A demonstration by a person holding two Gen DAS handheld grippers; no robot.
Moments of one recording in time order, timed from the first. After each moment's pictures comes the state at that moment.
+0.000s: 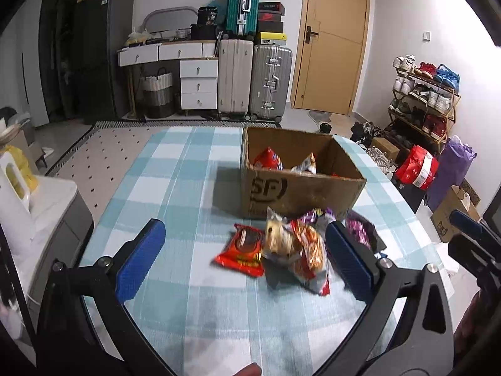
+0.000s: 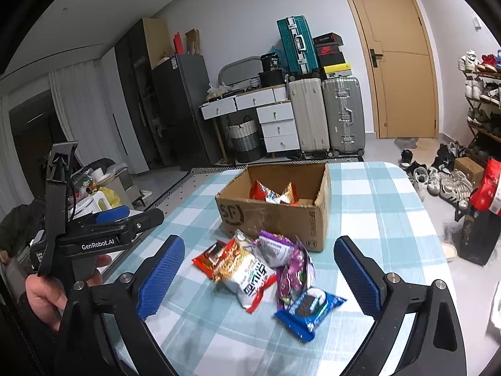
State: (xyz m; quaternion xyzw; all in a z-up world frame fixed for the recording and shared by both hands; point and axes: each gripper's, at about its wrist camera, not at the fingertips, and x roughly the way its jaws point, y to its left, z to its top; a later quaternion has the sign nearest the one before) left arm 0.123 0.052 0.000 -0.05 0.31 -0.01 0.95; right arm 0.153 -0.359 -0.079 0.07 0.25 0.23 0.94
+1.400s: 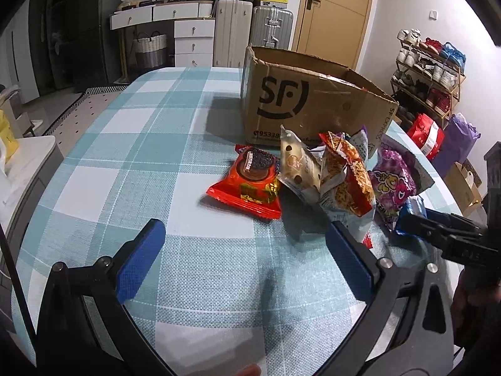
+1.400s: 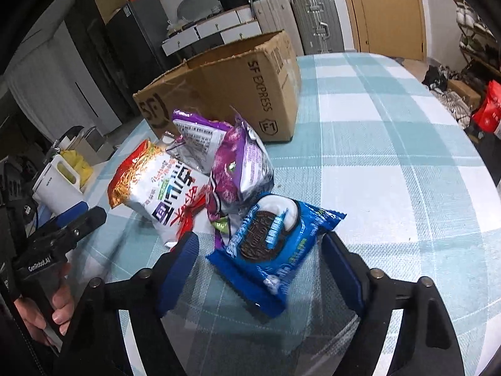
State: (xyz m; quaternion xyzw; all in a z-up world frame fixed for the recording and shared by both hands) left arm 0.159 0.055 -0.129 -0.06 0.38 -0.02 0.92; right arm 0.240 -0.361 -0.223 0.08 0.42 0.19 0.88
